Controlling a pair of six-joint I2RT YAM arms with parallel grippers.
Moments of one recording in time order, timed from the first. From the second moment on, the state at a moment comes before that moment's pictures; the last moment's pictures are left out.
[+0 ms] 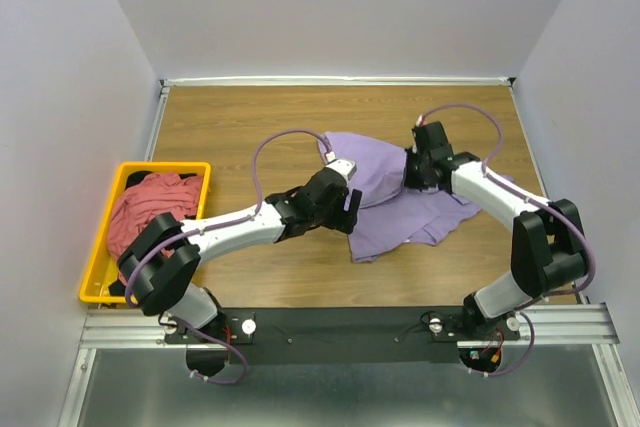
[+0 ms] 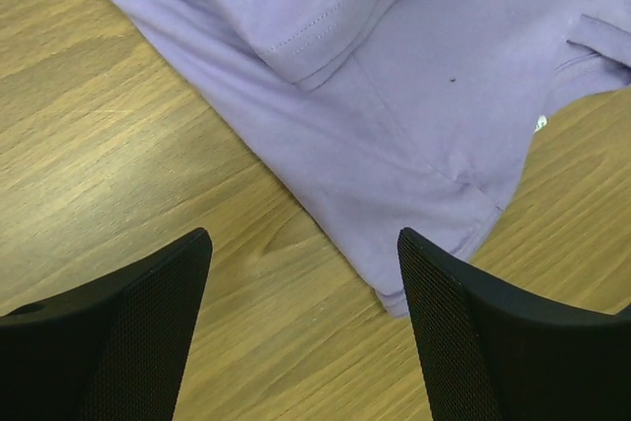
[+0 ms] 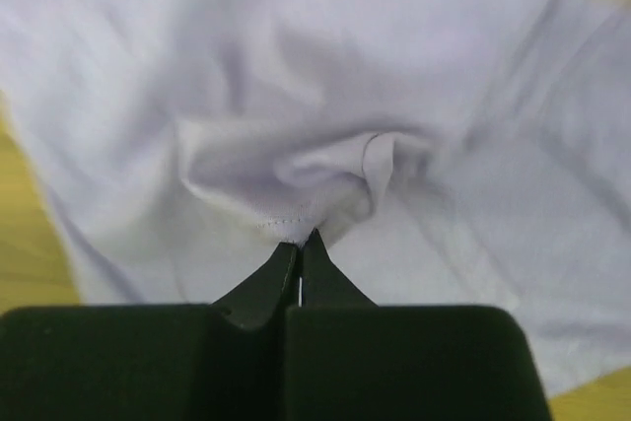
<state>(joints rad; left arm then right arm) -0.91 1.52 0.92 -0.15 -0.11 -0.44 0.36 1.54 0.95 -0.39 0.06 0.39</state>
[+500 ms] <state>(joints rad) -0.91 1.40 0.85 -0.18 -0.15 -0.45 0.18 2.05 1.74 -0.34 0.33 0.37</state>
